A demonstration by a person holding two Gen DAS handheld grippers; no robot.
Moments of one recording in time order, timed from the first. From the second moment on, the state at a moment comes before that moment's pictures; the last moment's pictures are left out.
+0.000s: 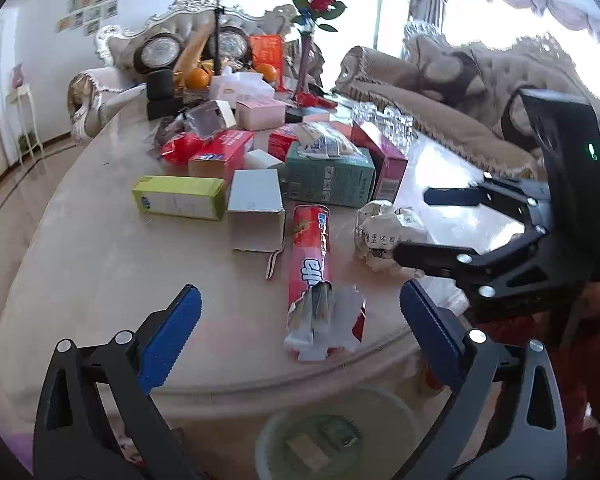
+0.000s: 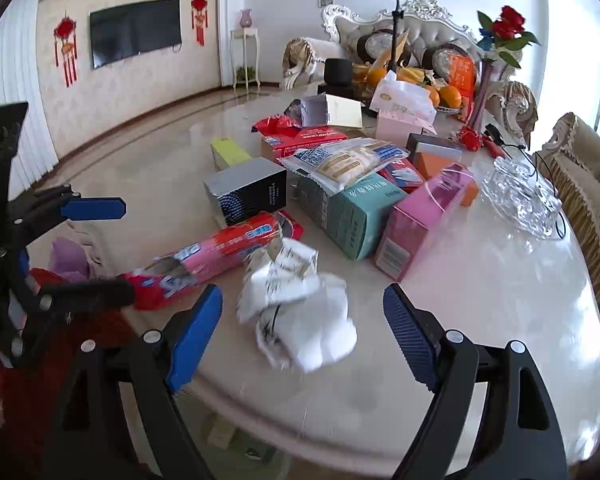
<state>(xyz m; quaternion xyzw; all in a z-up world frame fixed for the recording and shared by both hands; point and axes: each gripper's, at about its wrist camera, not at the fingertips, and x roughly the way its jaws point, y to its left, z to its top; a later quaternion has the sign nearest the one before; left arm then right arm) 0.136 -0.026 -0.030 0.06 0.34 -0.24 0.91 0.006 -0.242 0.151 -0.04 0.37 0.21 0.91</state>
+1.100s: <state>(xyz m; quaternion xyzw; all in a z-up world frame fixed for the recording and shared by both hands) 0.166 -0.039 -0.047 0.03 0.39 -0.19 0.90 0.055 -0.254 0.025 0.02 0.40 0.14 0.90</state>
